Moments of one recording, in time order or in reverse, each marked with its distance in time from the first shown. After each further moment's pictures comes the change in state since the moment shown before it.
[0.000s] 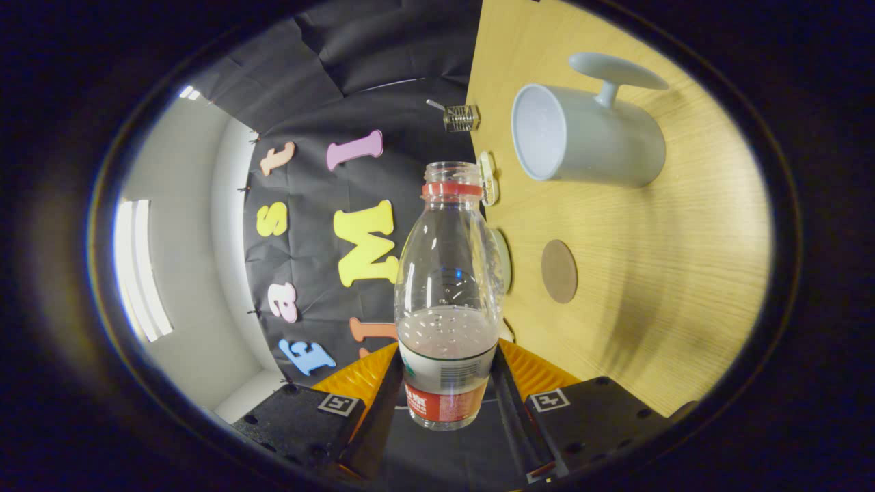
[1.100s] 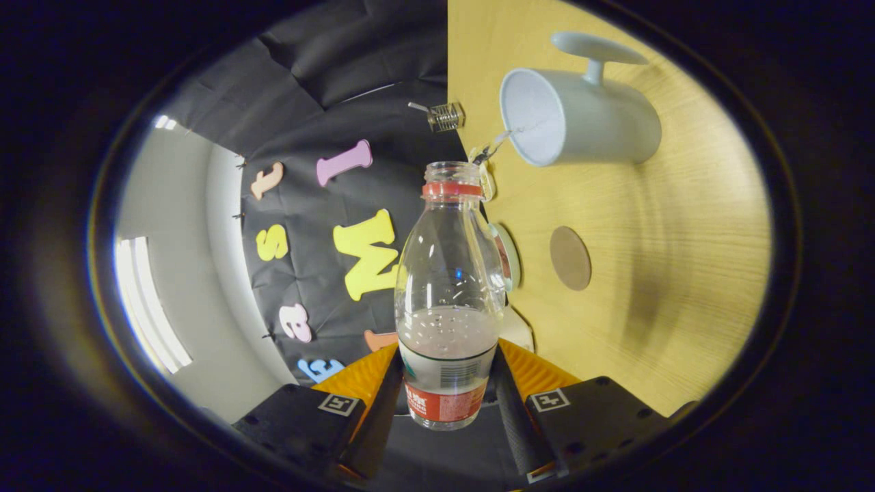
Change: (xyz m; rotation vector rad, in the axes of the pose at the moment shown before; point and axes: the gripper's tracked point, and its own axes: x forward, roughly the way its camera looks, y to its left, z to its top) arm 0.009 0.018 0.000 0.126 -0.007 0.016
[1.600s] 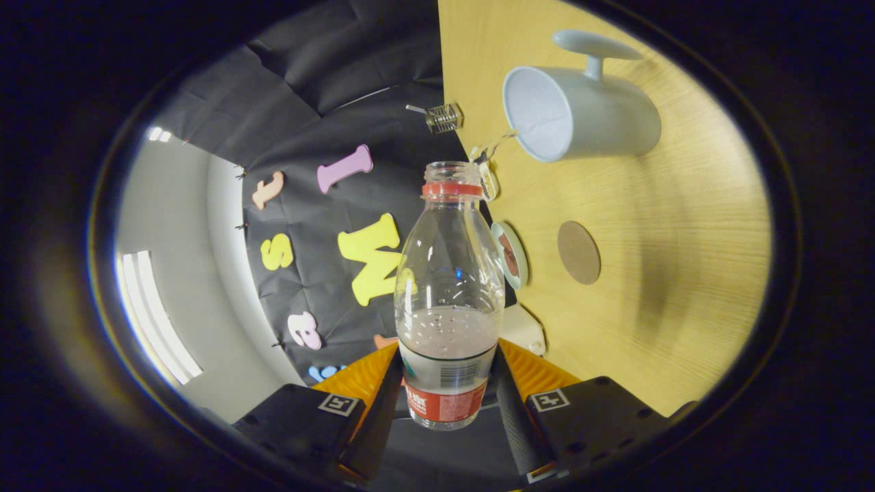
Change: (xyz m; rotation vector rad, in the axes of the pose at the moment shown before) arm -0.003 0.007 0.000 0.050 -0.014 0.019
